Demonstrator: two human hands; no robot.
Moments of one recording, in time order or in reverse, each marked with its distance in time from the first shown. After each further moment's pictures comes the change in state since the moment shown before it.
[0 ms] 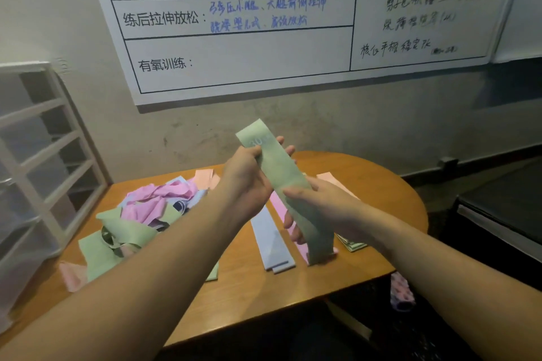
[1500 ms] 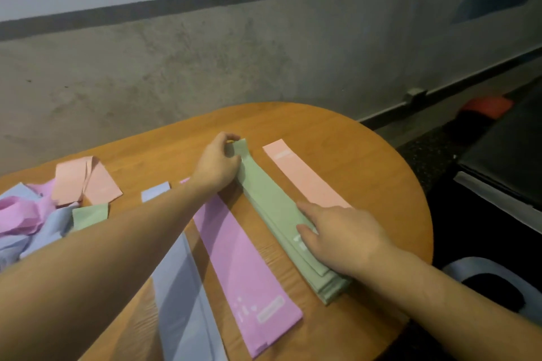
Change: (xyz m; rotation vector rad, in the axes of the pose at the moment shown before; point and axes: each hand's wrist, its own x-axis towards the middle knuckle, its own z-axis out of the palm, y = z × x) left_hand 0.305 -0.148 -0.070 1.427 -0.026 0.213; right_hand 0.077 0.156 -0.135 -1.158 0.228 0.390
